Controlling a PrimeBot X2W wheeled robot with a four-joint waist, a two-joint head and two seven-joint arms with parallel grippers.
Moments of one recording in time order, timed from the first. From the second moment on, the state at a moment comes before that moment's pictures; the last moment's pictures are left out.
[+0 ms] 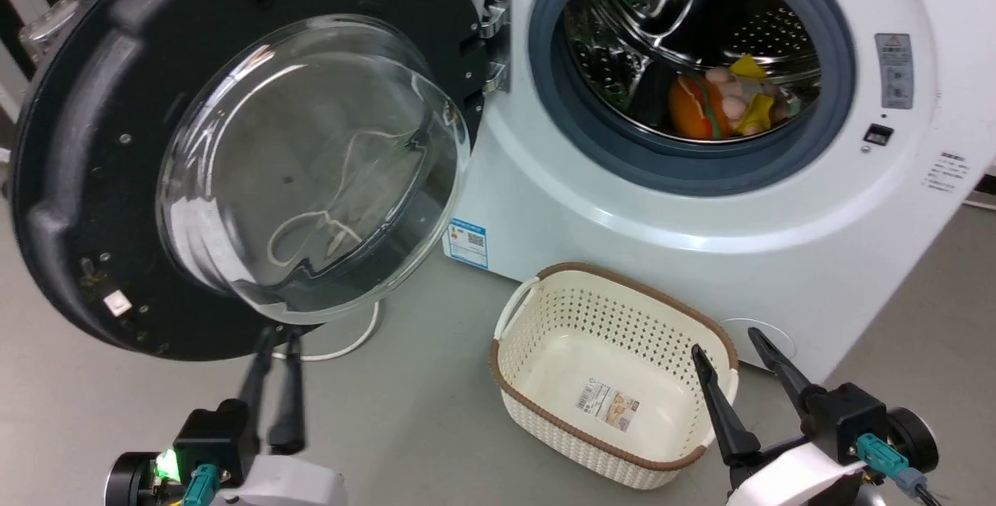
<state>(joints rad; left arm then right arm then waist) 0.04 0.07 -0.01 -0.04 -0.04 0.04 -0.15 -0.02 -0.05 0.07 0.11 0.02 0.13 -0.15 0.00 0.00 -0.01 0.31</state>
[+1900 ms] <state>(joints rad) -0.61 0.42 0.59 0.49 -1.24 -0.12 0.86 -0.06 -0.05 0.09 0.12 -0.07 0.13 -0.22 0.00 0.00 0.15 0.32</state>
